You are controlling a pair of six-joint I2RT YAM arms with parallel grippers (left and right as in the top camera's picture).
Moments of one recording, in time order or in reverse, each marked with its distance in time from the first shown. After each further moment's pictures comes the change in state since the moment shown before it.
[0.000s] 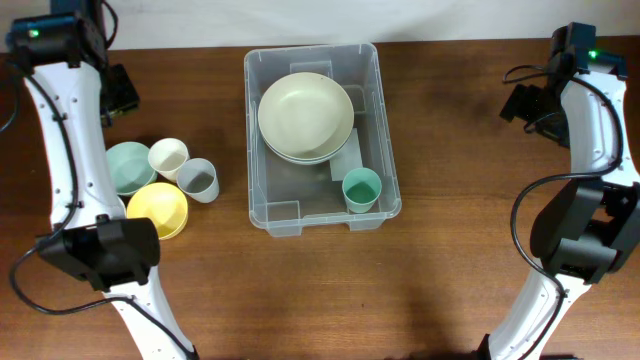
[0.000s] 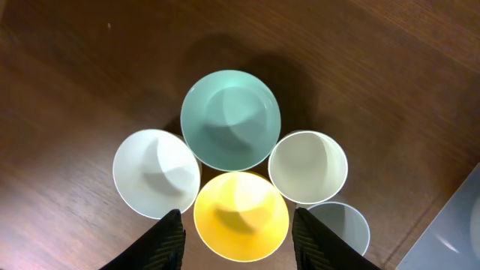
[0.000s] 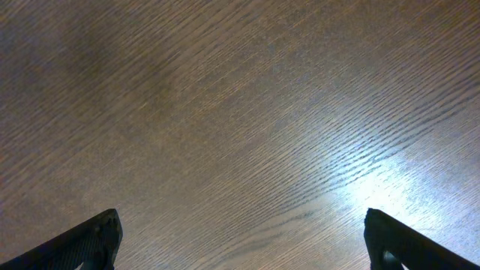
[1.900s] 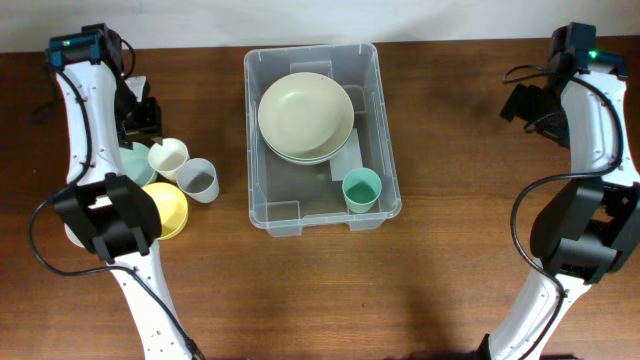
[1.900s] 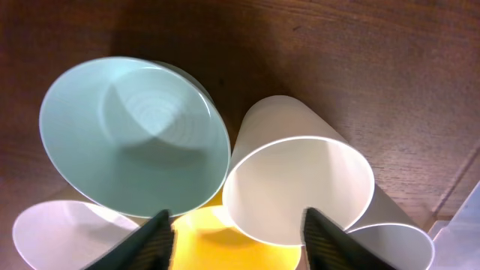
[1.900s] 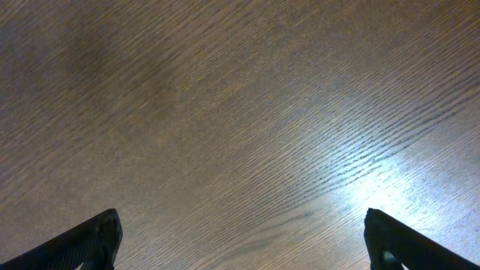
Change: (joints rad) left arm 0.042 0.274 -0.003 -0.002 0.226 0.397; right arm 0.000 0.000 0.000 0.000 0.000 0.000
